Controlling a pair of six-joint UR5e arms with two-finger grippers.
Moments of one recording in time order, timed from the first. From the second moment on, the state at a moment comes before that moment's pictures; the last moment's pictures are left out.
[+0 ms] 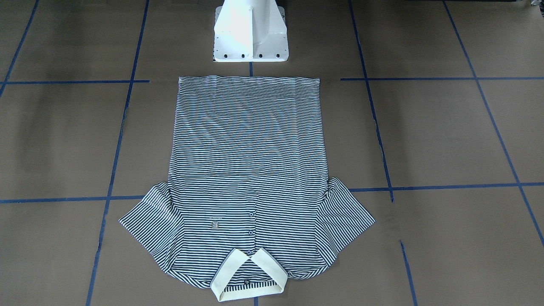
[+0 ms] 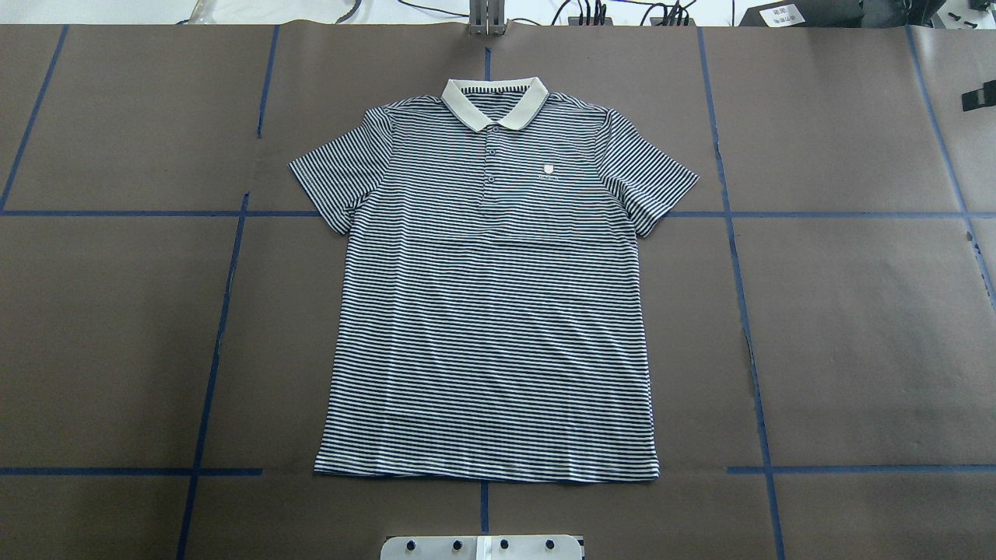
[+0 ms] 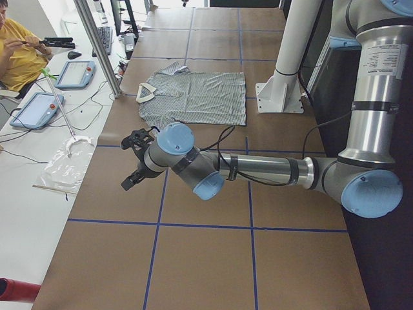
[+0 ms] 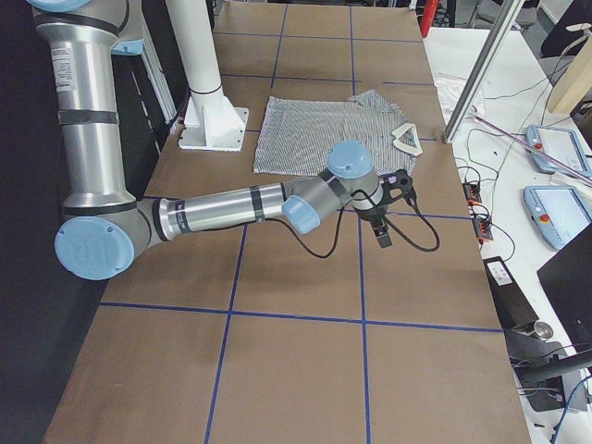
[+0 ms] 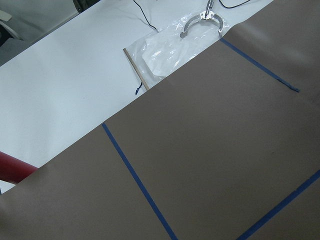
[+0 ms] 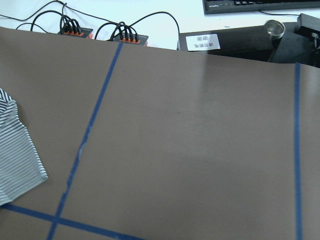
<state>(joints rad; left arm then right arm) -1.61 -1.62 -1.58 -2.32 -2.33 0.12 1.35 -1.44 1.71 -1.03 2.23 0.52</state>
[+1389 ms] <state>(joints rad) -1.61 -1.61 -1.58 -2.35 -2.33 0.12 0.87 -1.14 1.42 -1.02 1.81 0.92</state>
